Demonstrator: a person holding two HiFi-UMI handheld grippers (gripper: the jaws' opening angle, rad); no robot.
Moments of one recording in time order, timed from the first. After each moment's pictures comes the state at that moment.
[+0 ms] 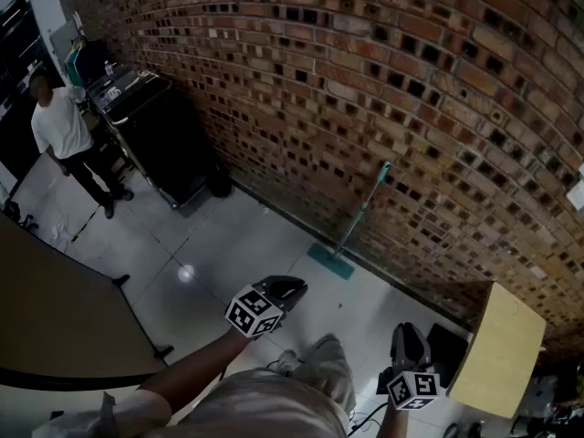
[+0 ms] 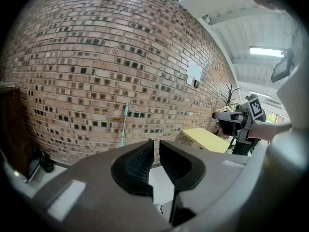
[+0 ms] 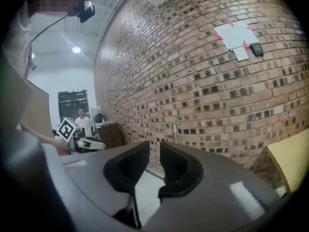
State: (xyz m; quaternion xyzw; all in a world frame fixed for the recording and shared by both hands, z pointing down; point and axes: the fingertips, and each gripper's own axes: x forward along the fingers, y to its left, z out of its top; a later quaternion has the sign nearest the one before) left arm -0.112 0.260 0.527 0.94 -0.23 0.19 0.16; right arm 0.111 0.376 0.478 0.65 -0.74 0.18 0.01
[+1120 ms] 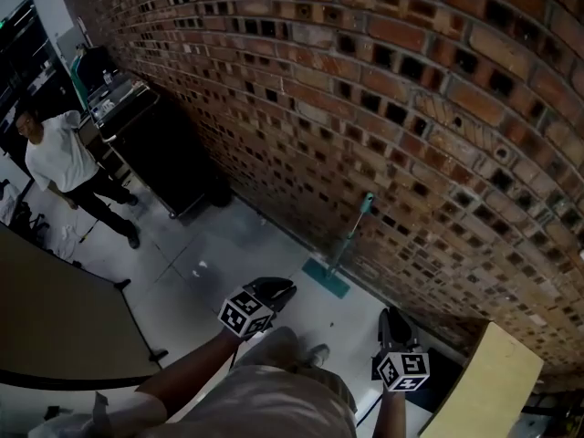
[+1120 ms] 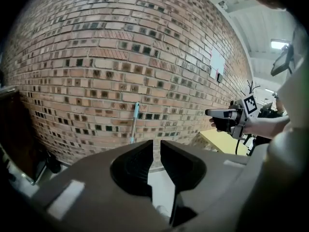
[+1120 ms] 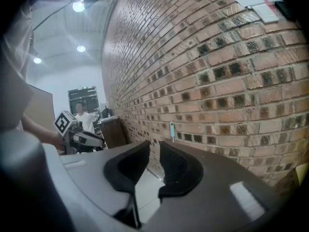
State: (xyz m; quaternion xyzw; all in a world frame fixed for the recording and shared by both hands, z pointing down) left arm -0.019 0.115 0.546 0.92 -0.29 0.22 0.17; right arm 0.209 0.178 0.519 0.58 -0.79 0.19 0.04
